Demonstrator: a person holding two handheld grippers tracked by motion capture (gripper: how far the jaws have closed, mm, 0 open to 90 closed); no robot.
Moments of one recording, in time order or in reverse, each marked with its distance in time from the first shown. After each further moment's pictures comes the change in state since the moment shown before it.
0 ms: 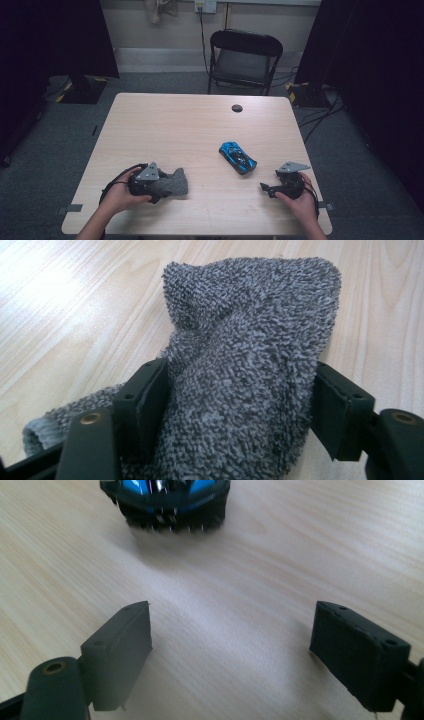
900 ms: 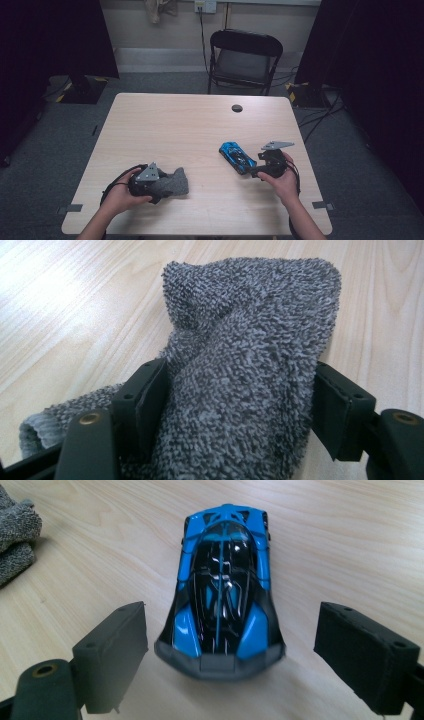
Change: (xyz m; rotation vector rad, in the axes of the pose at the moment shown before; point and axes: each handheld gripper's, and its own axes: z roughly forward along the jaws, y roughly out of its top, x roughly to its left) left arm -0.001 -0.003 0.002 -0.025 0.005 -0.008; right arm 0.013 0.073 0.029 -0.025 0.106 0.058
